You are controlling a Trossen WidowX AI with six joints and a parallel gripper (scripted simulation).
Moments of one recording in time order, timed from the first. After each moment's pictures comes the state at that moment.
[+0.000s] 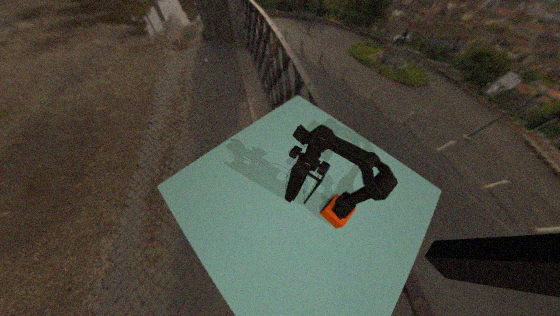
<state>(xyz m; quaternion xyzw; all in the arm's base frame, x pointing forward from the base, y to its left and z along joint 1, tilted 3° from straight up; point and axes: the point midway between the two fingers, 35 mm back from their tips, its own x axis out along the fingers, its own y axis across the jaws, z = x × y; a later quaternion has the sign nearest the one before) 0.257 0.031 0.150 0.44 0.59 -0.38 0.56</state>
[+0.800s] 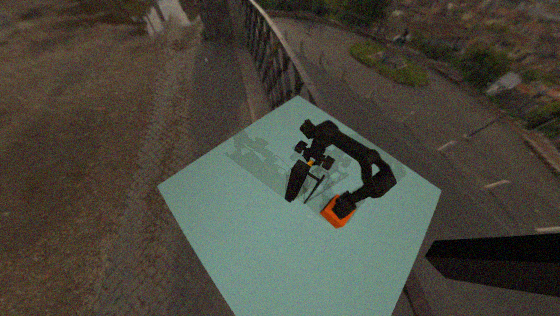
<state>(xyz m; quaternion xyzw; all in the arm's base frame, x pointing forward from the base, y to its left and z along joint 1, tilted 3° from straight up) 0.265 -0.010 0.150 0.44 0.57 -0.40 0.57</state>
